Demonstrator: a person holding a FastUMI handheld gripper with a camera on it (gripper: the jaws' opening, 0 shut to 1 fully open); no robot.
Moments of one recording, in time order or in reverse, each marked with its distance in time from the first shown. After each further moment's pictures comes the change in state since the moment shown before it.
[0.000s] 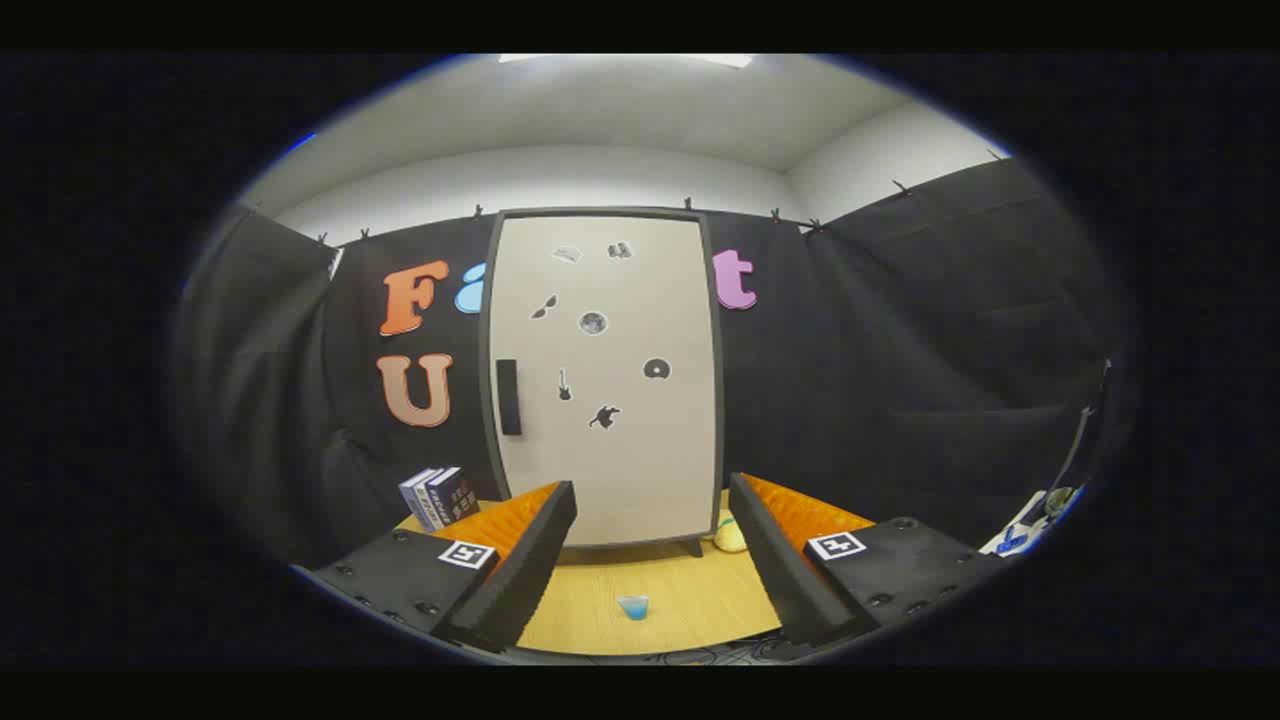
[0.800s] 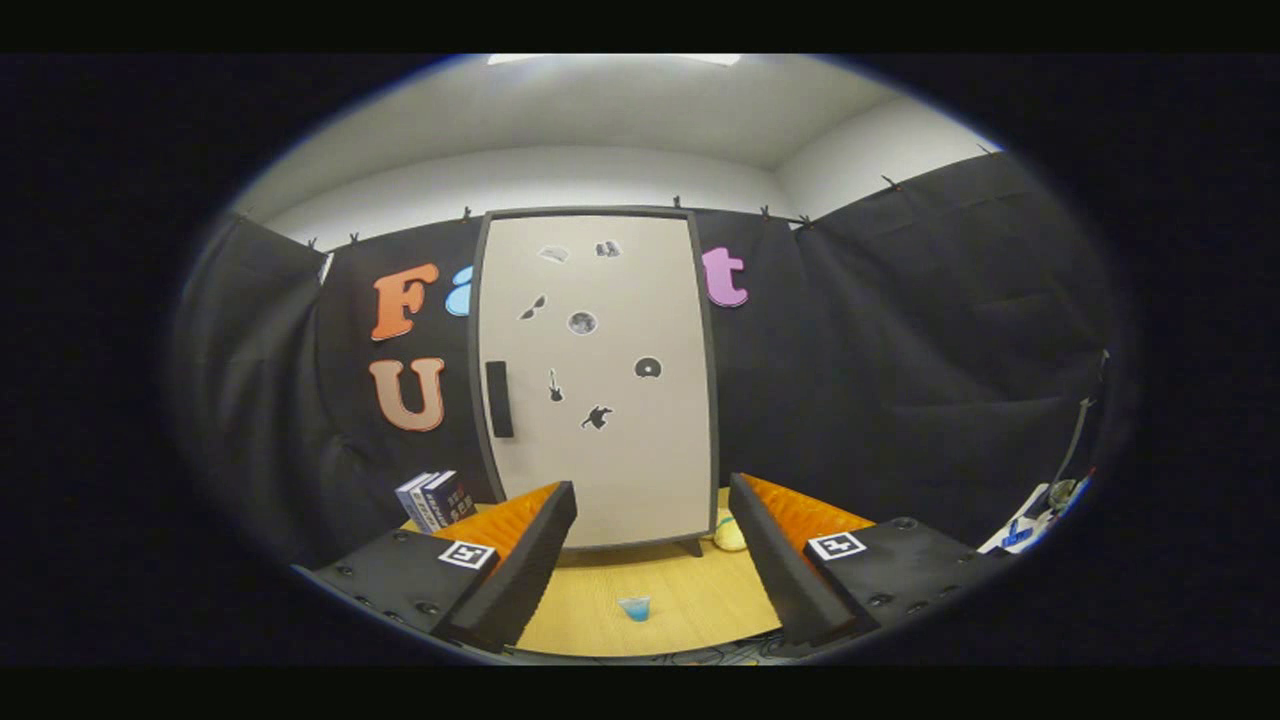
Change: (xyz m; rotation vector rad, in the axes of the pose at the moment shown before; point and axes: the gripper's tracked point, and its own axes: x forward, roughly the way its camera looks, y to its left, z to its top) arm 0.008 -0.006 -0.006 0.043 0.014 -0.020
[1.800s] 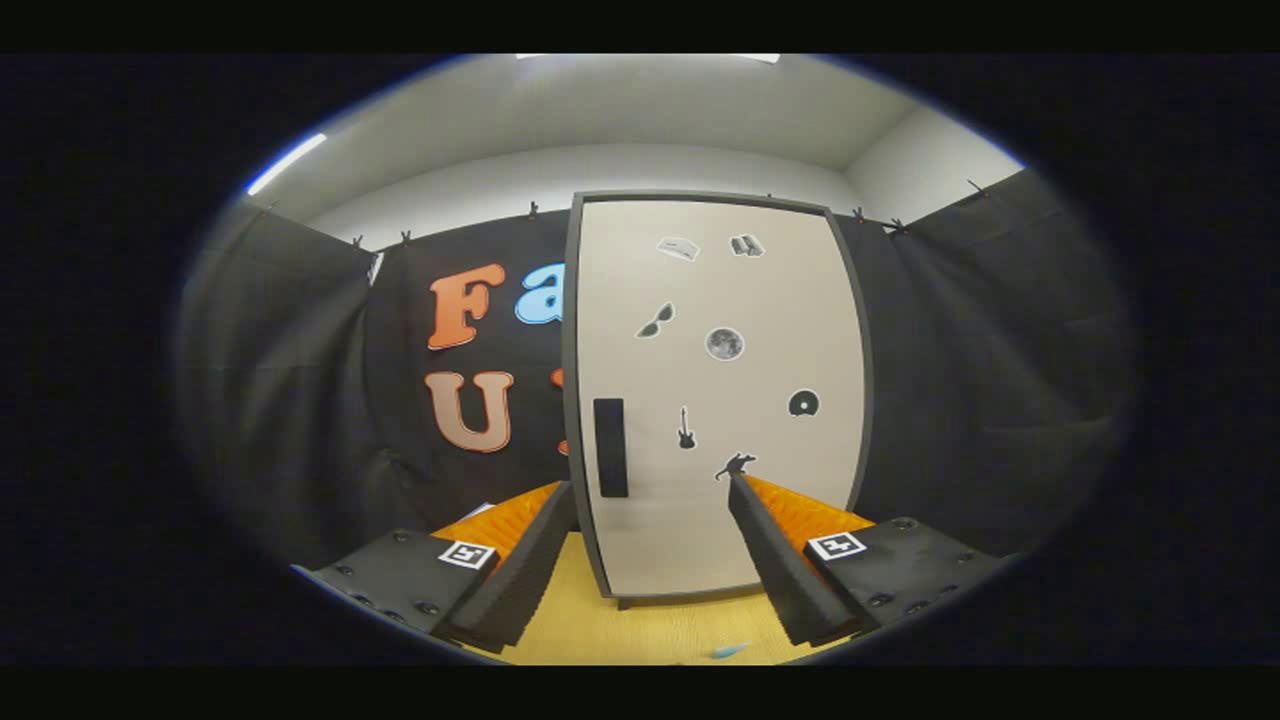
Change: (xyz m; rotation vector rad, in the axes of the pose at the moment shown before) arm 0.137 0.152 0.044 -0.040 -0.024 0.182
